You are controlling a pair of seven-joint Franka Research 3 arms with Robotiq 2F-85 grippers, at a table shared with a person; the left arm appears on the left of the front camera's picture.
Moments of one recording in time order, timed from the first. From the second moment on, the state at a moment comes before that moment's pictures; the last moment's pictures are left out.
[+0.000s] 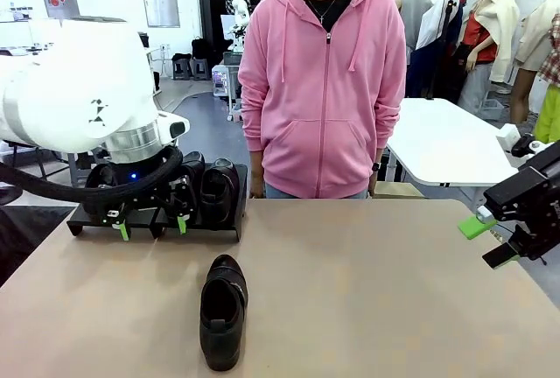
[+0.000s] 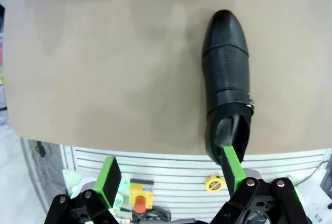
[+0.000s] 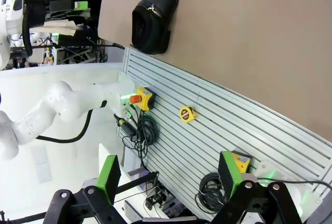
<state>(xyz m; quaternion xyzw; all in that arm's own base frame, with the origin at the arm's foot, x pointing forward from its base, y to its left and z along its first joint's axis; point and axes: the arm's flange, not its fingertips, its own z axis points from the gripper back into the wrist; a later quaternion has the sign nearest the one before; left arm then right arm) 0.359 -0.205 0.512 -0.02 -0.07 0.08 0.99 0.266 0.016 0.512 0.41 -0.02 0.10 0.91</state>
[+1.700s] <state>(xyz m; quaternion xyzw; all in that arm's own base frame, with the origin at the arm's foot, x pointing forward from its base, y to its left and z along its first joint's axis) 0.344 -0.267 0.341 -0.02 -0.05 0.07 1.00 0.266 0.016 0.512 0.41 -0.02 0.10 0.91</state>
